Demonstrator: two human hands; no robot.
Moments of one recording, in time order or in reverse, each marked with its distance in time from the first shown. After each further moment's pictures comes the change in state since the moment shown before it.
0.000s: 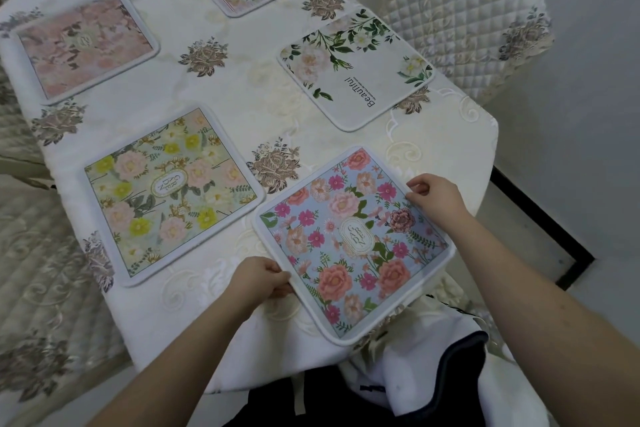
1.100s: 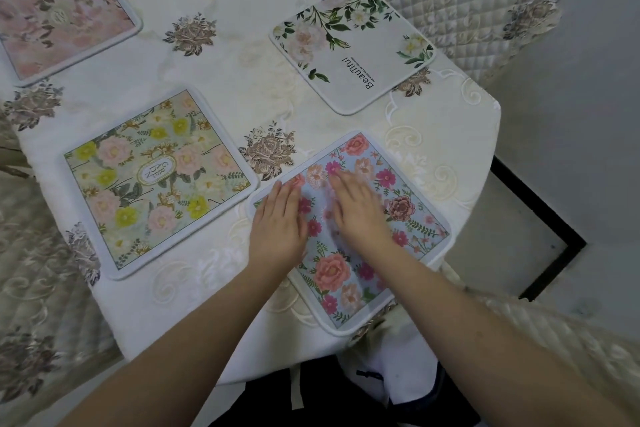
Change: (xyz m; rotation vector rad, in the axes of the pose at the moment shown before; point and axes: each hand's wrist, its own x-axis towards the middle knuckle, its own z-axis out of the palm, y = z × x) left_hand 0.048 0.019 0.037 0.828 0.501 0.888; right_hand -0.060 -0.065 0.108 -0.310 0.003 -0.485
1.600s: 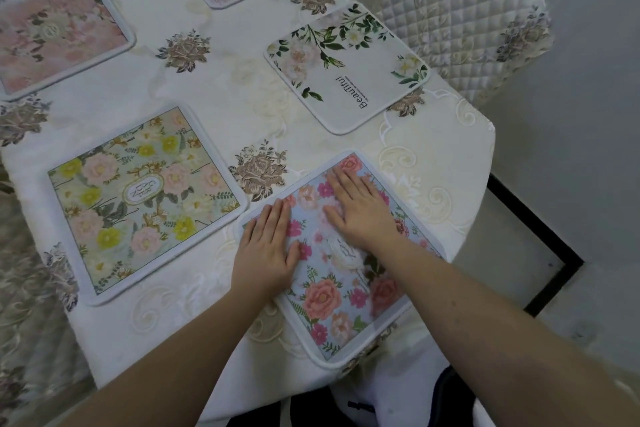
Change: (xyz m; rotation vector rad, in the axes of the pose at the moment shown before) left_hand 0.002 -0.022 0.018 0.144 -0.151 0.017; right_hand 0.048 0.050 0.000 -0.233 -0.145 -0.075
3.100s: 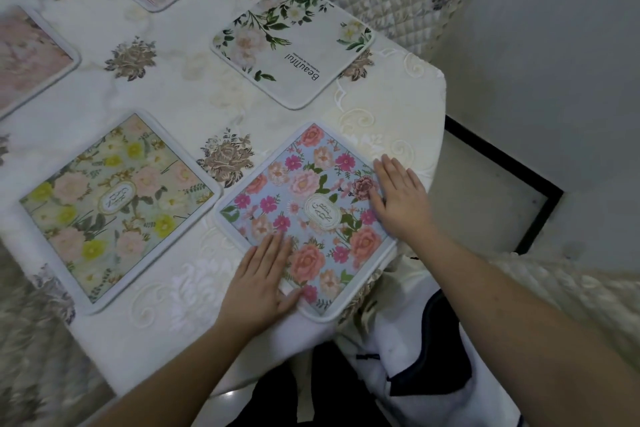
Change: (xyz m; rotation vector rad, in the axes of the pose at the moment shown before) left_hand -0.084 0.004 0.007 0.118 -0.156 0.339; right_hand -0.115 0.056 0.008 0.087 0.145 0.397
